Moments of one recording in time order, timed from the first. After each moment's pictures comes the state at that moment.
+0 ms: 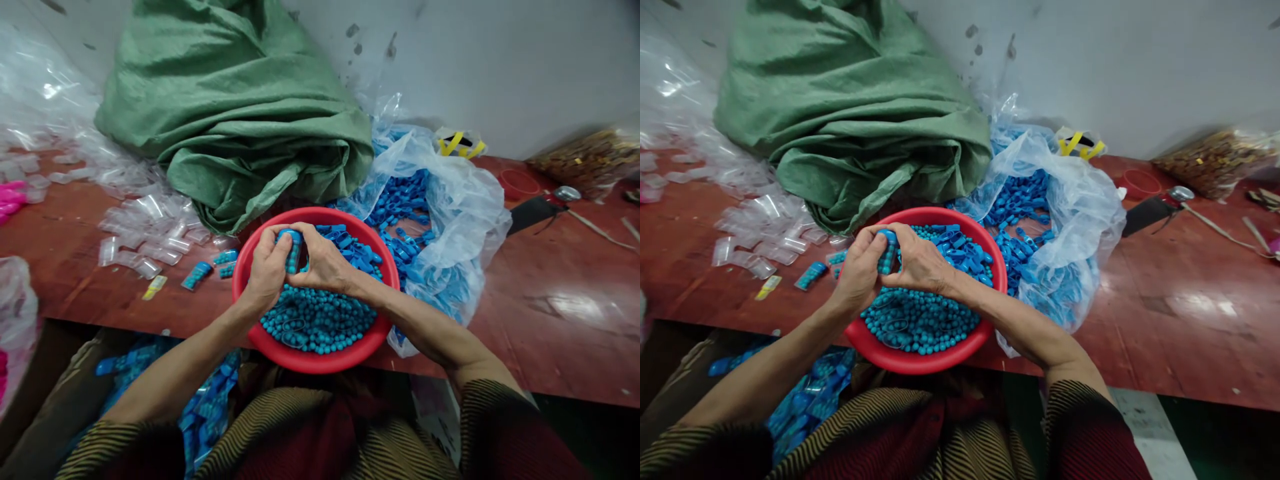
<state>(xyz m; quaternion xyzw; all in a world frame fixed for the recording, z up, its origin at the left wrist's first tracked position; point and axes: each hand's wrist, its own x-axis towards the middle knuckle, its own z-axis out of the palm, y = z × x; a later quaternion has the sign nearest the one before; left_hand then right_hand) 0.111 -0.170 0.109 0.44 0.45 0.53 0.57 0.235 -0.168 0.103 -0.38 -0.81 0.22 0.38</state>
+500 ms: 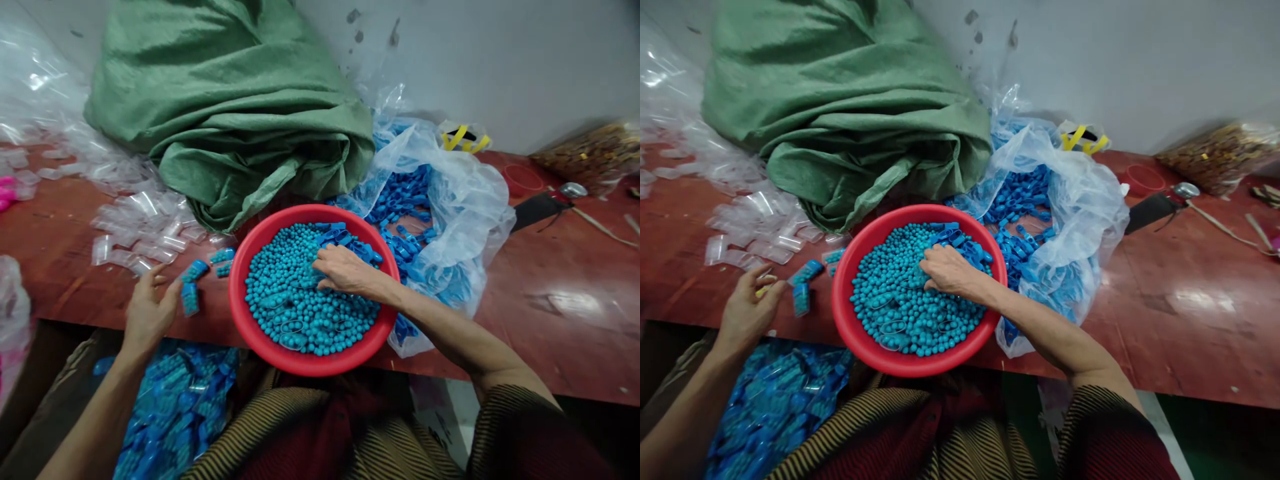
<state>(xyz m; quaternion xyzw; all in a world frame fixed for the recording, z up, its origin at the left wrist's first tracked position) -0.084 -0.176 0.041 0.57 0.74 0.32 0.16 0.281 -0.170 0.083 -0.41 -0.91 0.08 -0.06</state>
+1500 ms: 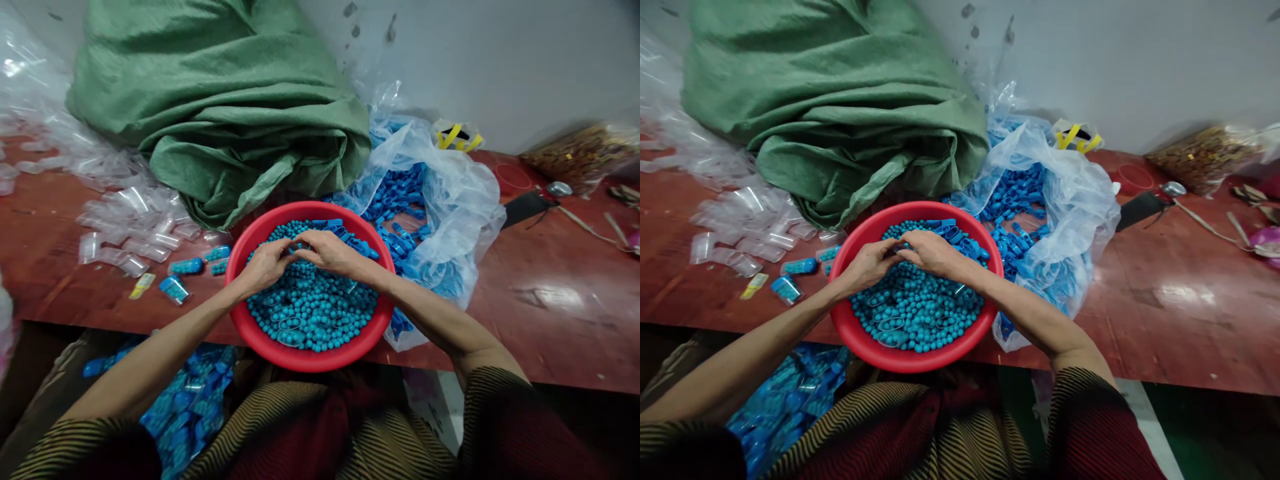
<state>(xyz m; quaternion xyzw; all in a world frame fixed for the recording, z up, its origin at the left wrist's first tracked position) 0.083 -0.129 0.056 0.80 0.43 0.24 0.34 0.262 -0.147 0.085 -0.43 -0.87 0.20 0.16</state>
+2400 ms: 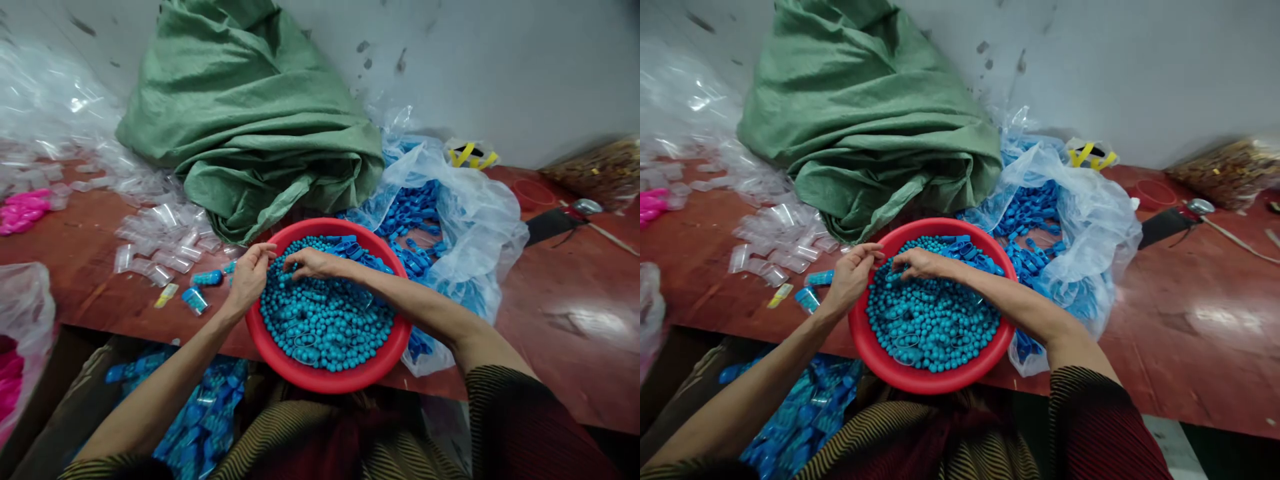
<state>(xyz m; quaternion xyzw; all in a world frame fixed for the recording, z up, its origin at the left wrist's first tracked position) 0.044 -0.135 0.067 0.59 0.55 0.44 0.40 0.220 -0.090 0.054 -0.32 -0.85 0.41 0.10</state>
